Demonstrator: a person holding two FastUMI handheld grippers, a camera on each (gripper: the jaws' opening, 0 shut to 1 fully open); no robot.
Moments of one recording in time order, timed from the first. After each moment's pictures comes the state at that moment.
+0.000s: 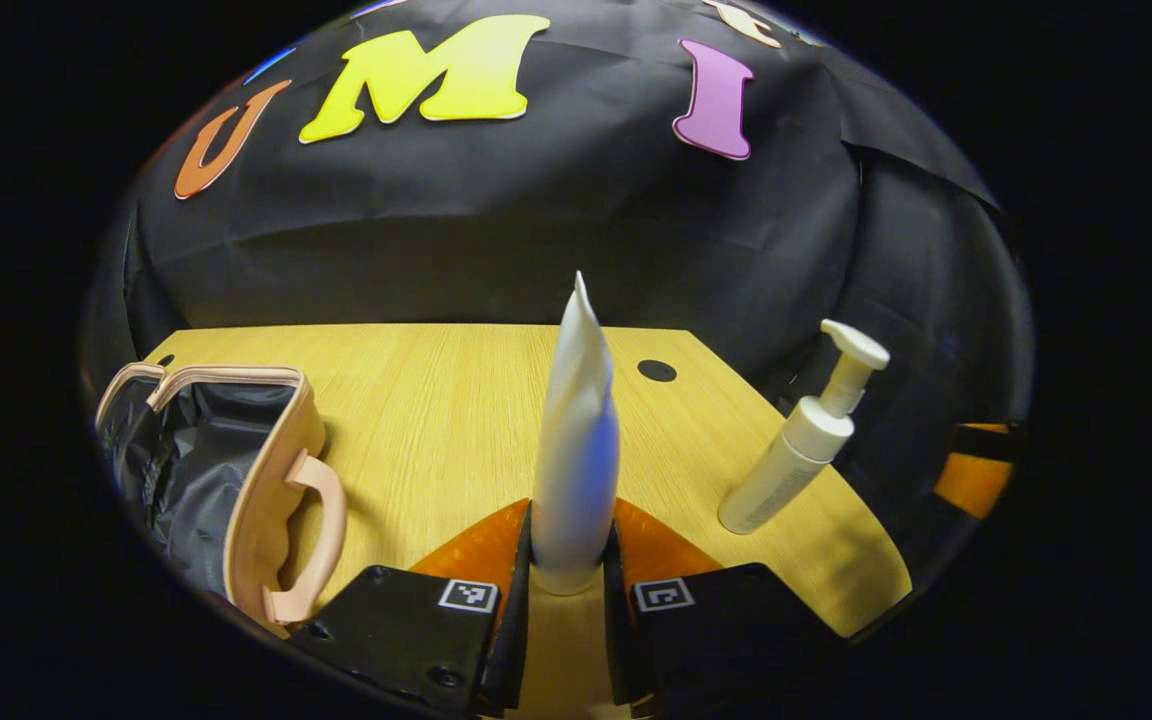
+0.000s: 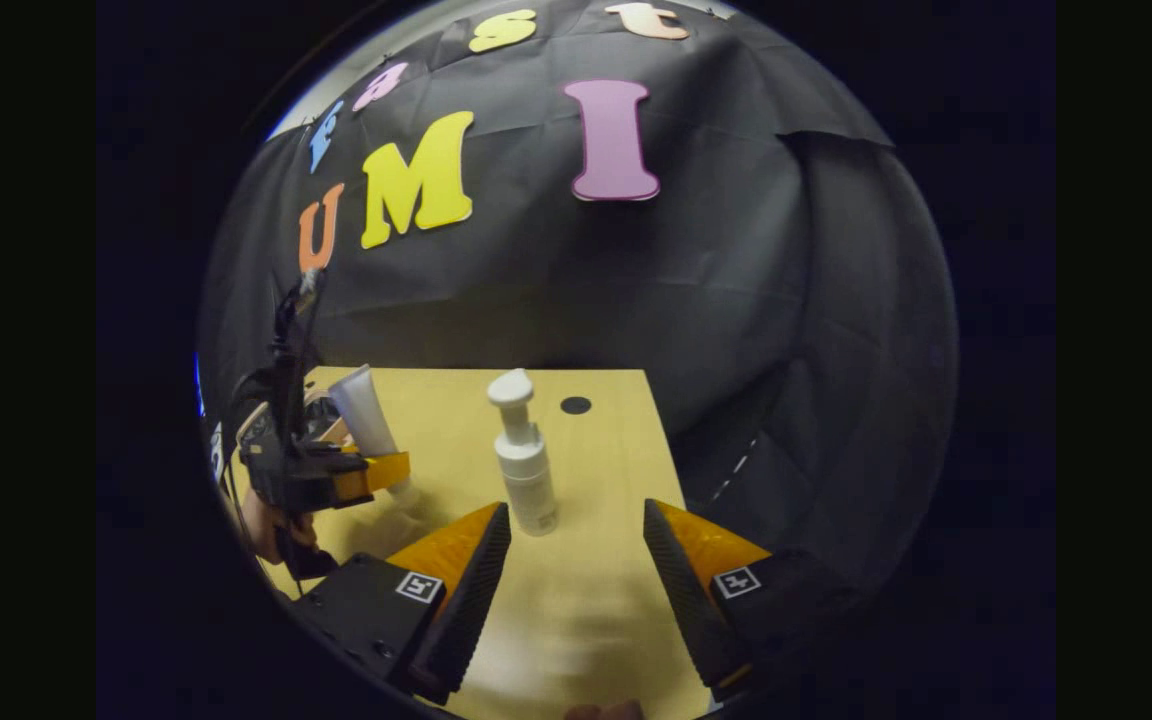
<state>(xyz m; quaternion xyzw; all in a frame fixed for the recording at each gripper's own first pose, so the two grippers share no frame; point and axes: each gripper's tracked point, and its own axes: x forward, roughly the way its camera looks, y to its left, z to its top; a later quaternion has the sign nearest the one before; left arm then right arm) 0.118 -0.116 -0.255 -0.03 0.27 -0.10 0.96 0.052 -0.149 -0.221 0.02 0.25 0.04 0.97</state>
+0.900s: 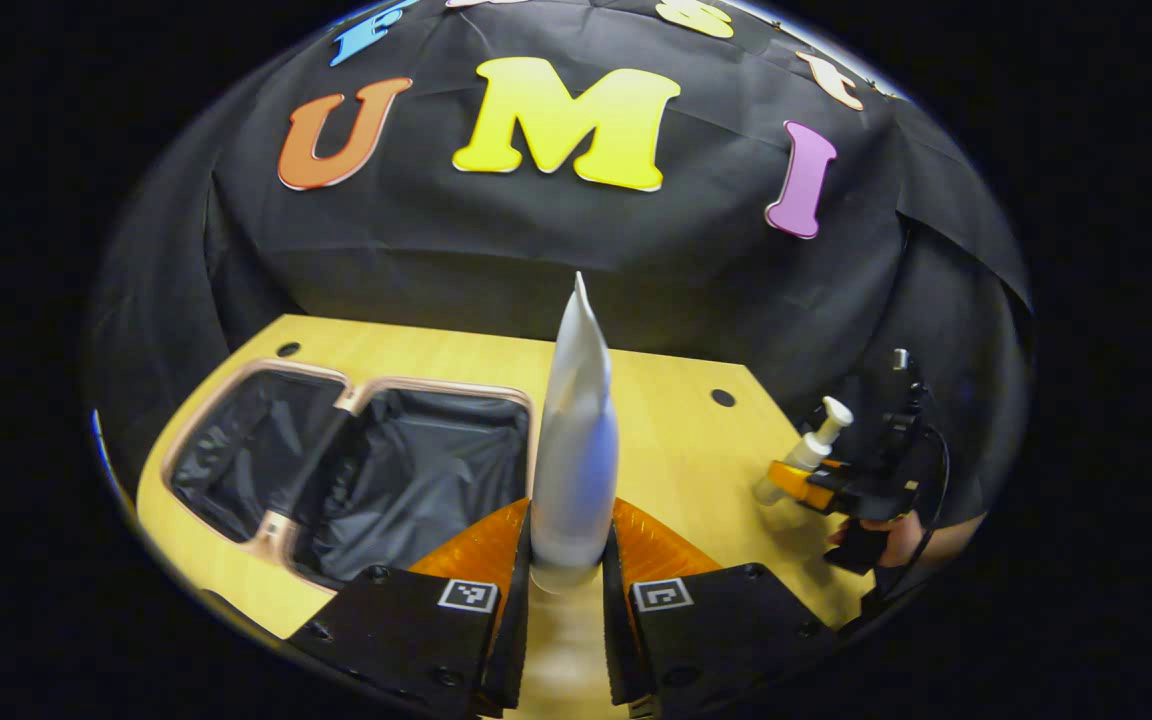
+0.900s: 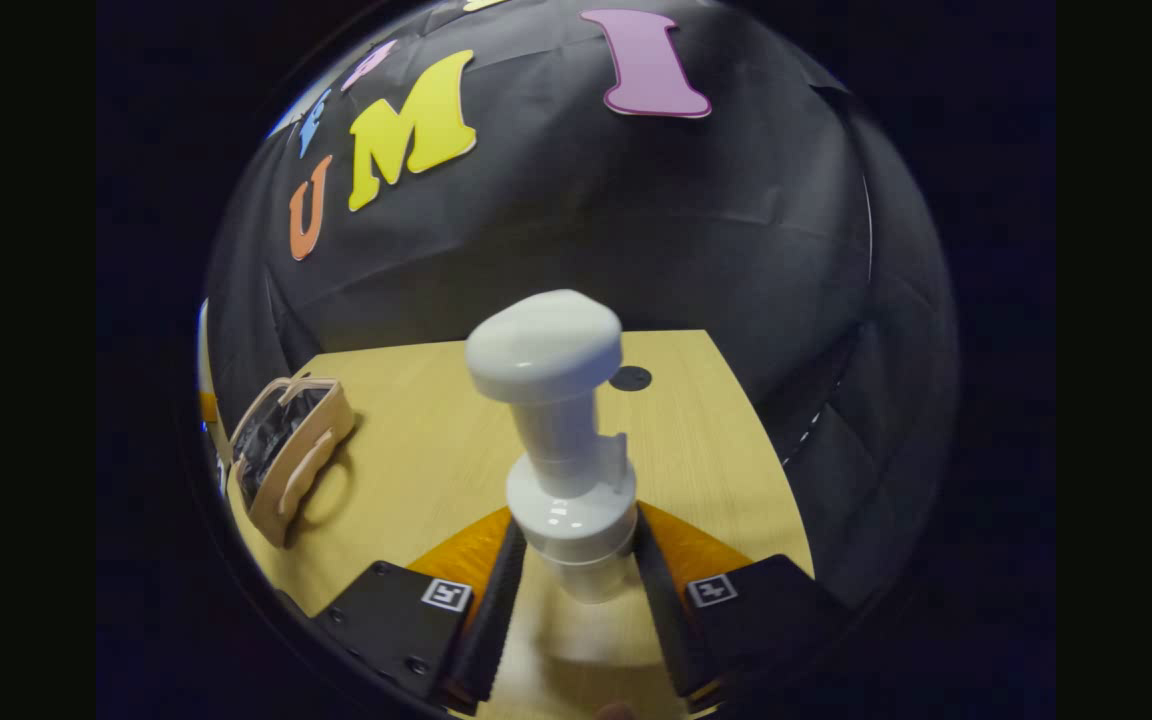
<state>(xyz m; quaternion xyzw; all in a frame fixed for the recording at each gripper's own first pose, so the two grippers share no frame) 0.023 0.076 -0.143 -0.05 0.28 -0.01 0.96 0.155 -0.101 -0.301 0.05 0.29 0.06 0.95</state>
